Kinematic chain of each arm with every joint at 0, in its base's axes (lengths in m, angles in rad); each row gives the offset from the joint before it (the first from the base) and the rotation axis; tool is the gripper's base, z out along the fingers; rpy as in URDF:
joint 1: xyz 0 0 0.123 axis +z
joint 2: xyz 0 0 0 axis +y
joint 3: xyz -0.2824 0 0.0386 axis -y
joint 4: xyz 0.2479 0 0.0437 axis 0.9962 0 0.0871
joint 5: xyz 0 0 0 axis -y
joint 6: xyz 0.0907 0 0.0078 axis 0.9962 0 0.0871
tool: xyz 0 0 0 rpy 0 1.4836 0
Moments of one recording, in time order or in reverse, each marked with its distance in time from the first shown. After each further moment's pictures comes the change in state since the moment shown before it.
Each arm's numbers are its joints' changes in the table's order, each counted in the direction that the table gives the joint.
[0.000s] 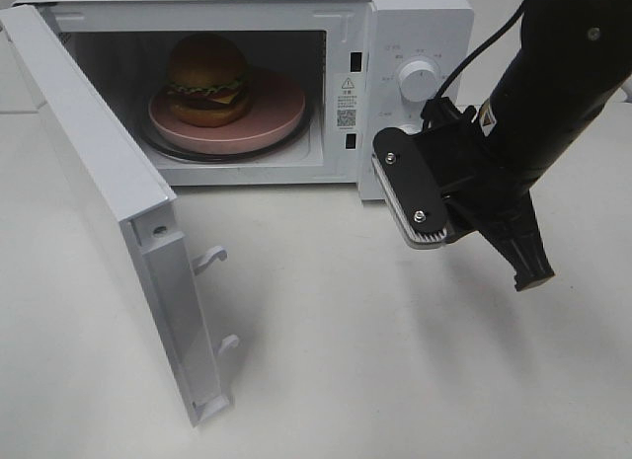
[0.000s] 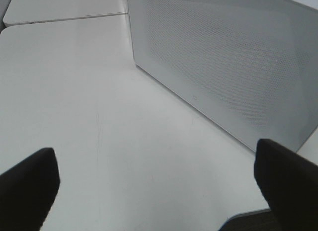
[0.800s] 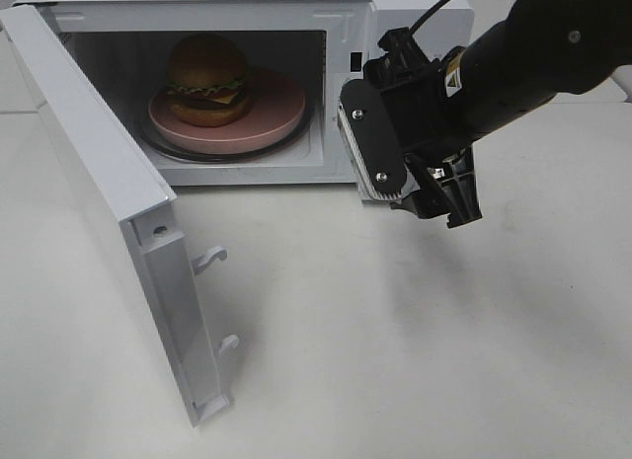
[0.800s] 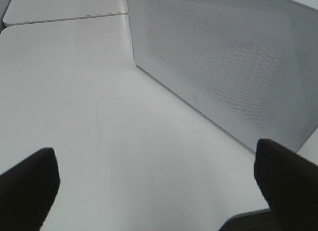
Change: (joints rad) left arm 0.000 0.000 0.000 0.000 0.000 0.000; right arm 0.000 0.037 0.031 -0.036 0.351 -0.051
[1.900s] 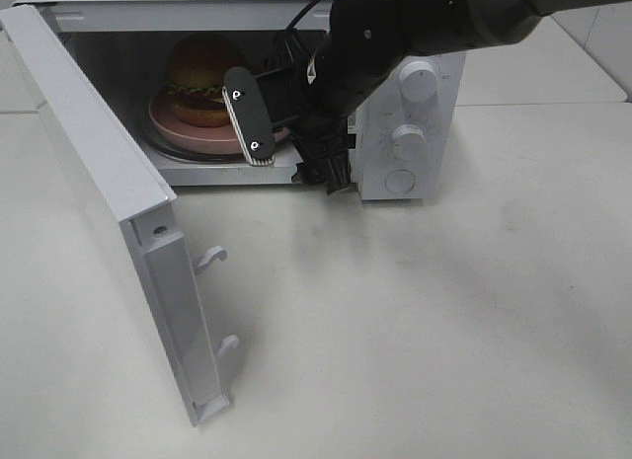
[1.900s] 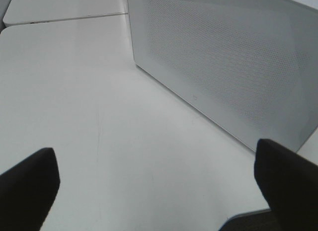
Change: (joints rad) left arm 0.000 0.000 0.000 0.000 0.000 0.000; right arm 0.080 0.428 0.504 0.001 -0.080 0.058
